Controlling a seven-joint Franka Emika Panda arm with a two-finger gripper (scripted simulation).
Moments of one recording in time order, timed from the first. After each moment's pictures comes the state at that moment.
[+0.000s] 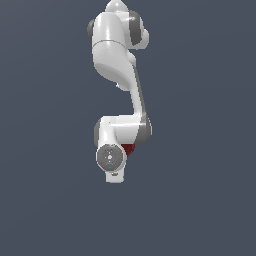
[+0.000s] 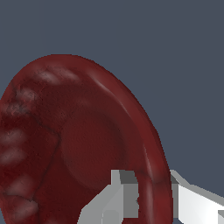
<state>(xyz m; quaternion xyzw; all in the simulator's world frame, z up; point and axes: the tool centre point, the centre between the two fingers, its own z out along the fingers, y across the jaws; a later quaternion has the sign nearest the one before) 0.031 -0.050 0.035 -0.69 -0.69 0.16 0.15</state>
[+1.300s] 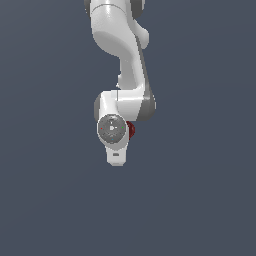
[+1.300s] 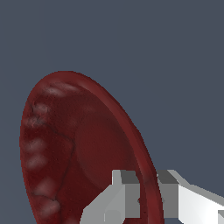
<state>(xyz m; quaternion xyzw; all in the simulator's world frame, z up) -0.013 -0.042 0.101 -0.69 -0.69 0.16 0.15</state>
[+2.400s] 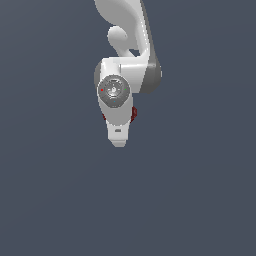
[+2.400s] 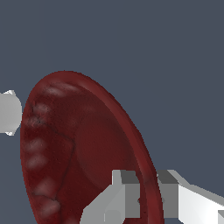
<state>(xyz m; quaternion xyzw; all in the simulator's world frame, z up) -0.057 -0.033 0.177 -0.69 -0.70 0.16 0.15</state>
